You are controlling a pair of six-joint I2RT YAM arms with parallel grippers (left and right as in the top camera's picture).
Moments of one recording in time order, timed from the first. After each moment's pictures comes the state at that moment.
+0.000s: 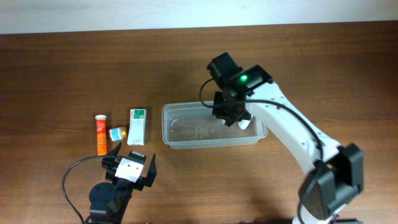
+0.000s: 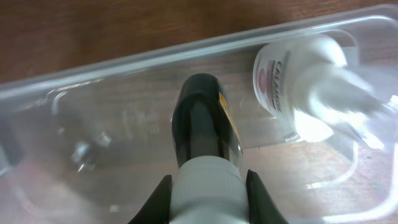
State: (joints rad) left arm -0.13 0.15 0.07 -0.22 0.10 0.30; right arm 0.52 1.85 1.63 -1.18 0.04 0.71
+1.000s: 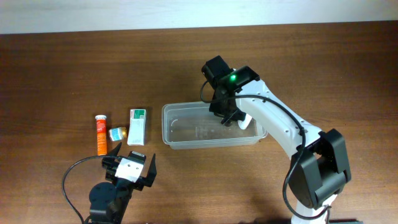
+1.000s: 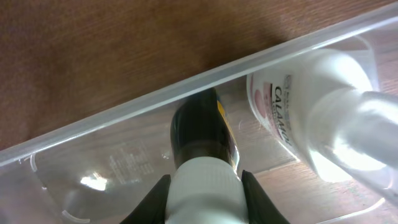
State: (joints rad) left arm -0.13 0.15 0.07 -0.22 0.10 0.30; right arm 0.52 1.94 1.62 -1.11 0.11 0.86
